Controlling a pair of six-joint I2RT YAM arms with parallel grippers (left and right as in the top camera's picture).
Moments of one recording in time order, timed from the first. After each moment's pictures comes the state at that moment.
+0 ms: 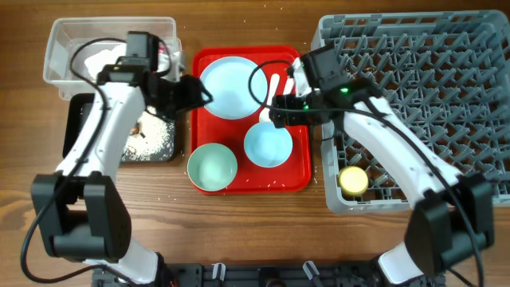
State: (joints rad) left arm -0.05 1.76 1.37 -0.85 0.47 -0.28; right arm 0.42 1.73 1.31 -0.72 -0.25 0.25
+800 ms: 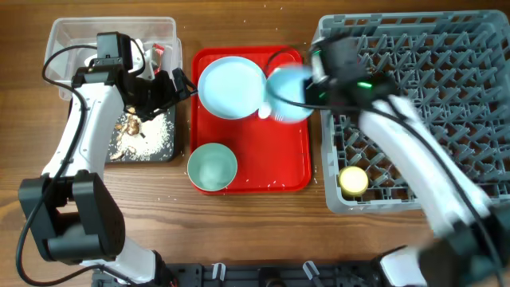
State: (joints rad) left arm 0.06 1.76 1.37 -0.85 0.47 -0.32; right arm 0.37 1.58 1.40 -0.76 0.12 0.25
